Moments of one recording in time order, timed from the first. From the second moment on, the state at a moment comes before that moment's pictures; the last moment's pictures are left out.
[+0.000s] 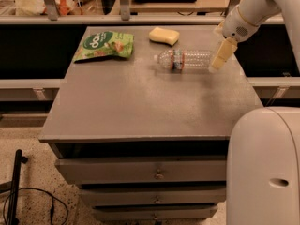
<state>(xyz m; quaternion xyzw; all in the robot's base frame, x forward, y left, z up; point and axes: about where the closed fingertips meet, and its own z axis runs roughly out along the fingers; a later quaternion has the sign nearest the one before) 0.711 -0.229 0.881 -0.59 0.77 0.07 0.24</state>
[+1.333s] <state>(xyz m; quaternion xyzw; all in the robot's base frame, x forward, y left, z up) 0.741 -0.195 0.870 -0.59 0.78 0.04 0.22</state>
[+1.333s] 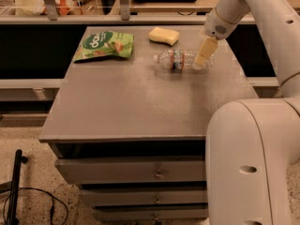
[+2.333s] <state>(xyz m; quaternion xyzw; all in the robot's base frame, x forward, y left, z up) 0.733 -0.195 0.867 -0.60 0.77 0.04 0.21</state>
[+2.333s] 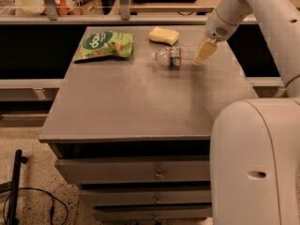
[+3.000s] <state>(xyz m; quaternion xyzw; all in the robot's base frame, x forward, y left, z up) 0.704 -0.208 0.939 -0.56 0.76 0.05 0.32</state>
